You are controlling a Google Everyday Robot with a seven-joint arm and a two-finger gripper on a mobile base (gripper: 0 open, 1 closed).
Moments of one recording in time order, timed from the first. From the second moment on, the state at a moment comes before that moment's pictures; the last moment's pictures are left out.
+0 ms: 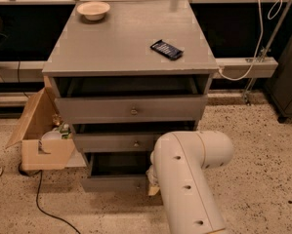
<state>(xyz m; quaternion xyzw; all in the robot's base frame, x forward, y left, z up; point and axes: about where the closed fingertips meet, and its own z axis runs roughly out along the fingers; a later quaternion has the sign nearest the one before) 0.590 -0.036 0.160 -0.74 0.66 0.12 0.06</state>
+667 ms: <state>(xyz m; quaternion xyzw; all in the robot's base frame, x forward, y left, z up) 0.569 -0.043 0.164 -0.72 0.68 0.13 0.06</state>
